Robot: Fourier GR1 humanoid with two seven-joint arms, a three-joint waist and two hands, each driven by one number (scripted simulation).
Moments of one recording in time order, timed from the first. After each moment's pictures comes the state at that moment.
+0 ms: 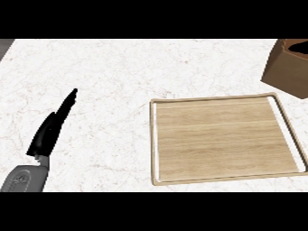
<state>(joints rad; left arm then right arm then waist) -0.14 0.22 0.00 -1.34 -0.25 -0.05 -0.05 -0.96 -0.45 -0.61 -0.73 1.03 -0.14 0.31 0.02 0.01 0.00</state>
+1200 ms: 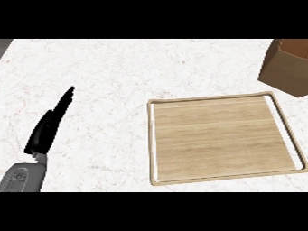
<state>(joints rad) -0.16 0.22 0.03 -1.34 -0.26 -0.05 -0.04 -0.72 -0.62 -1.01 -0.62 0.43 -0.34 -0.31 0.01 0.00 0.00</state>
